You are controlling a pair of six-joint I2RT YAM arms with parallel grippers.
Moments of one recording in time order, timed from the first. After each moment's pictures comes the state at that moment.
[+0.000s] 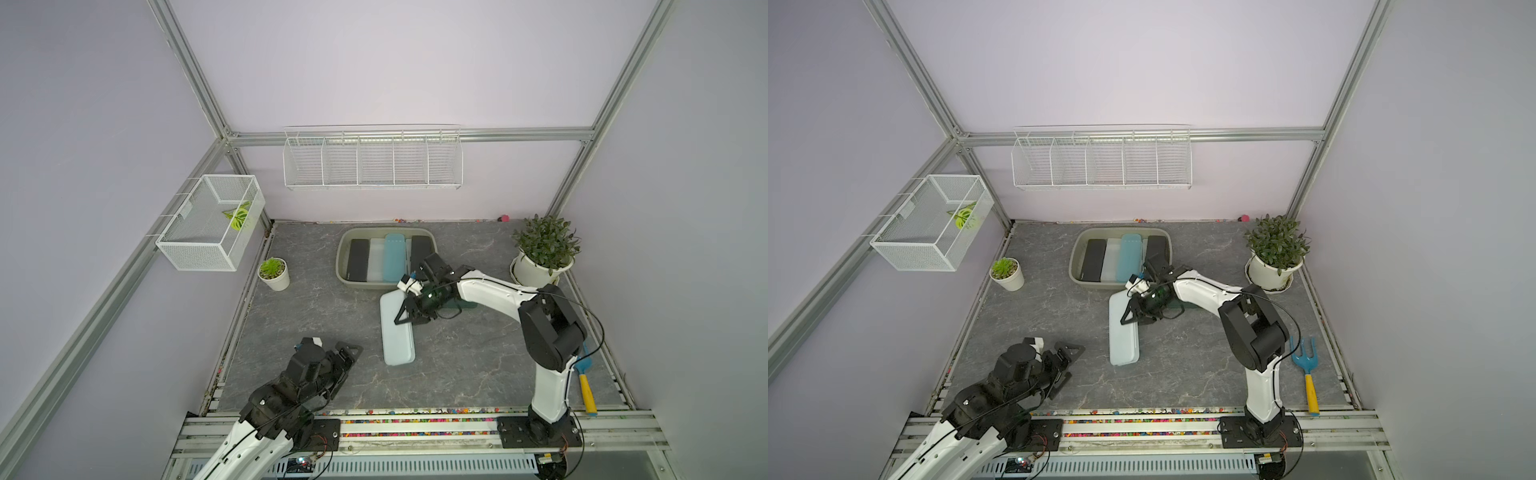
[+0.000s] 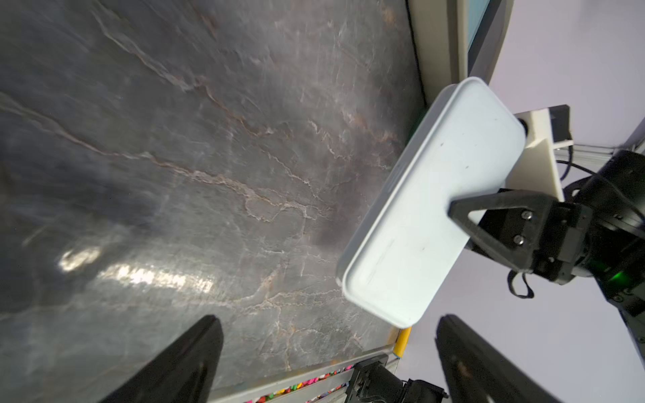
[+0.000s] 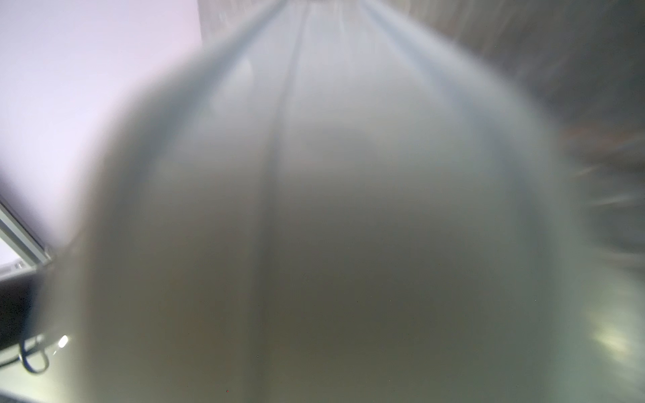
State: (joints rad) left arm -0.64 0.35 0.40 -0.74 0.12 -1.41; right arm 0.61 1.94 1.44 -0.68 -0.82 0.41
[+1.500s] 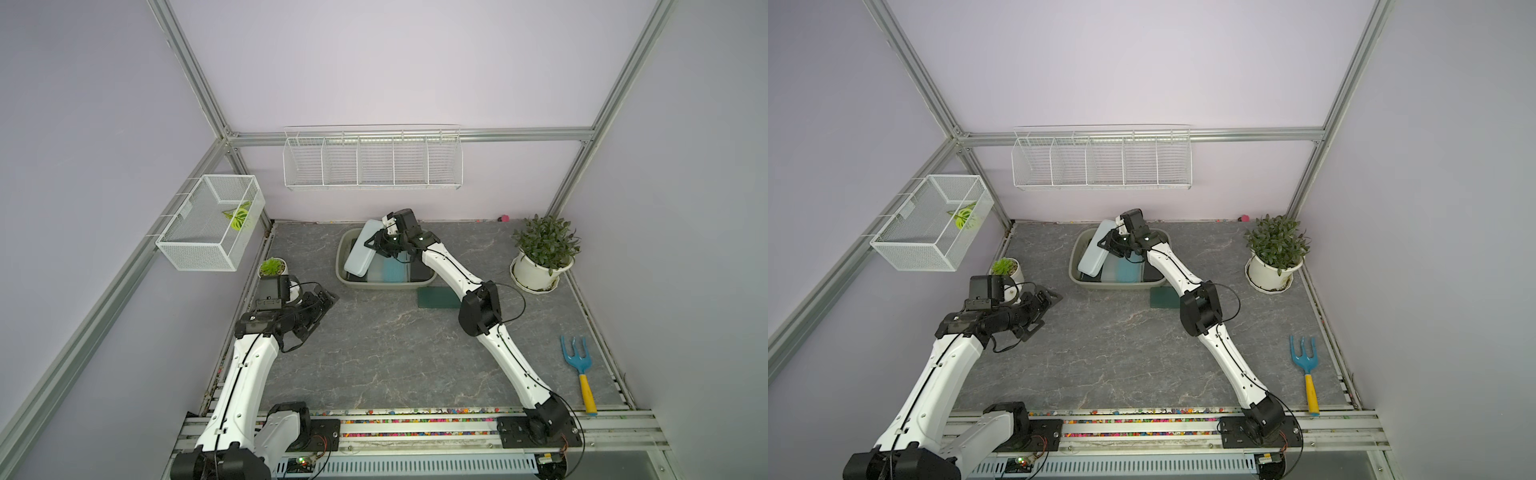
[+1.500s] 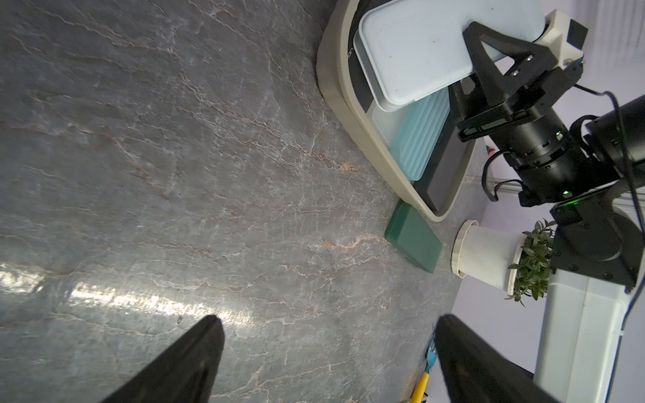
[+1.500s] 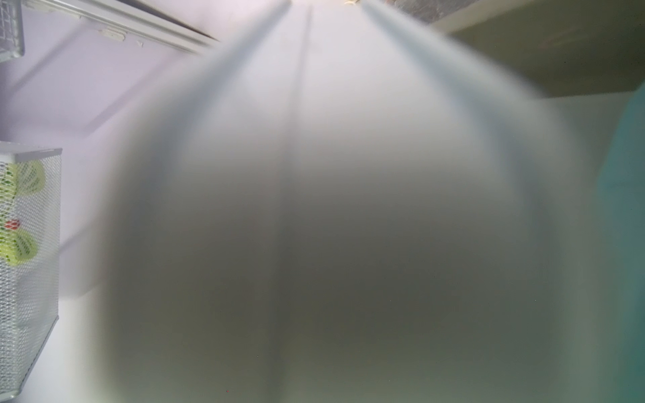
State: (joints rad) left arm 0.01 1.01 0.84 -0.77 0.47 -0.77; right arm 0.57 2.83 2.79 -0.56 -0.52 0.87
